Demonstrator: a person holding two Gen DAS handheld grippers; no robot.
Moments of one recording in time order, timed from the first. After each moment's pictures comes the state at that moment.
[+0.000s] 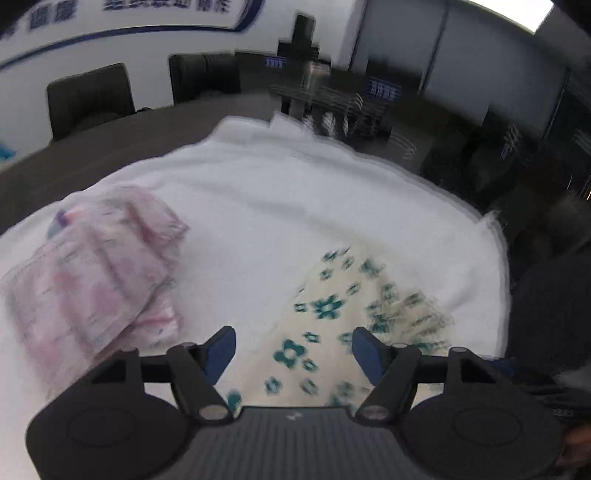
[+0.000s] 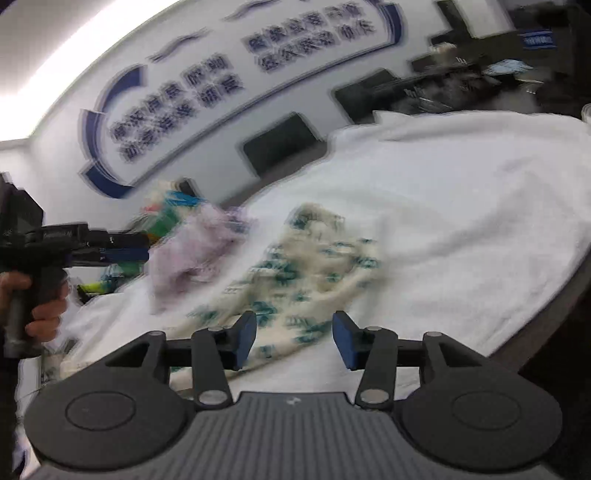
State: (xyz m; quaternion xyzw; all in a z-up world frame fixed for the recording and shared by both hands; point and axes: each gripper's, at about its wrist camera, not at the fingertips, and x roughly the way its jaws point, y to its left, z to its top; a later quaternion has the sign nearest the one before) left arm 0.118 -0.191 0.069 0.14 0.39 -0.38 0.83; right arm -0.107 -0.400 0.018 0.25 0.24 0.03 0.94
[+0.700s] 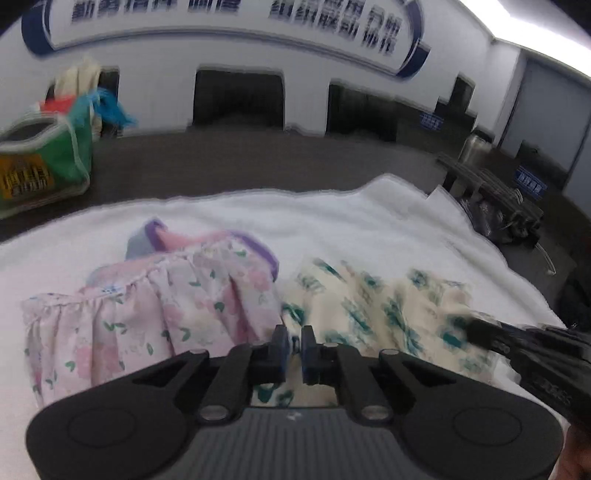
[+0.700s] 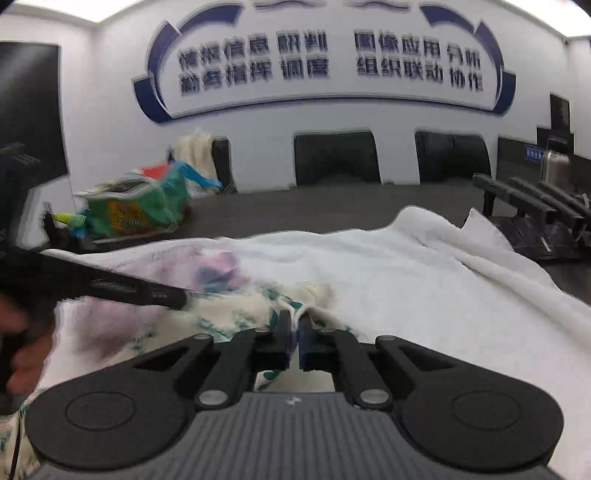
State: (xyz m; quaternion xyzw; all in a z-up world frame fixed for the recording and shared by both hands) left arm 0.219 -0.178 0.081 -0.06 0.40 -0.17 0.90; right arm 0.156 -0.407 0.082 0.03 0.27 0.09 0.96
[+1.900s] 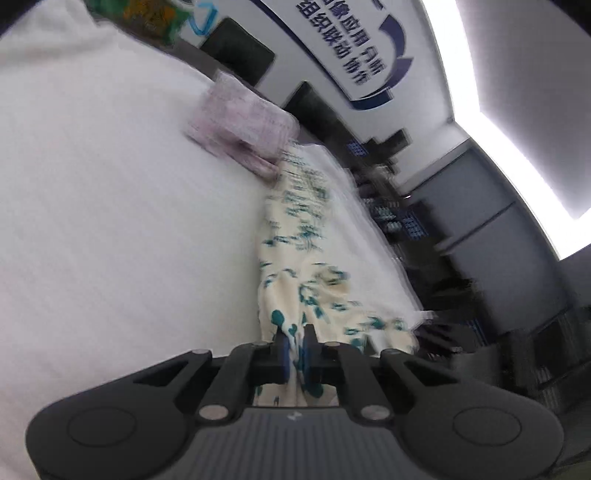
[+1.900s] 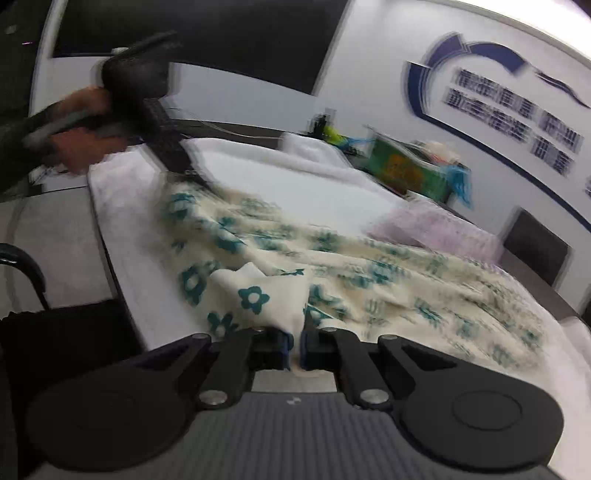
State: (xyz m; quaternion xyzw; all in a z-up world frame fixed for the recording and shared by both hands) left arm -0.104 0.037 0.017 -0.28 0.39 -0.34 0.80; right arm -0.125 -0.295 0.042 -0.26 0.19 0.39 0.86
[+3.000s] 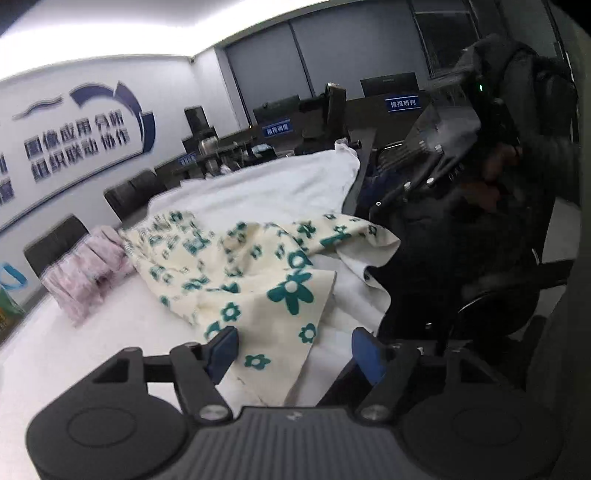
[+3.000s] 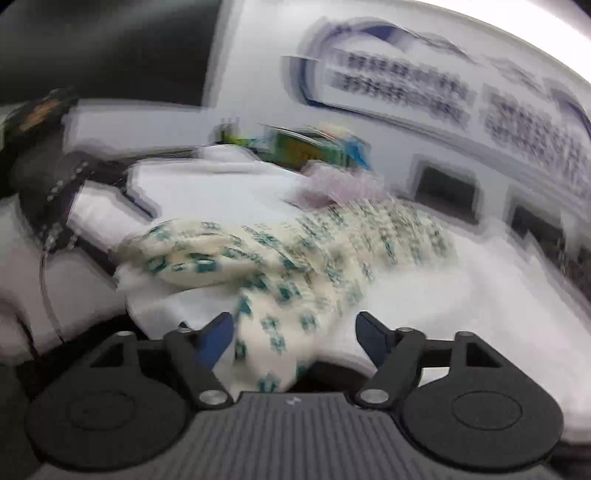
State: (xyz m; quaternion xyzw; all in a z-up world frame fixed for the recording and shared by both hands) left arm -0.194 -0.040 -0.007 0.25 0.17 -0.47 0.83; right arm -0.209 -0.352 0.016 -0.07 0.22 0.25 0.94
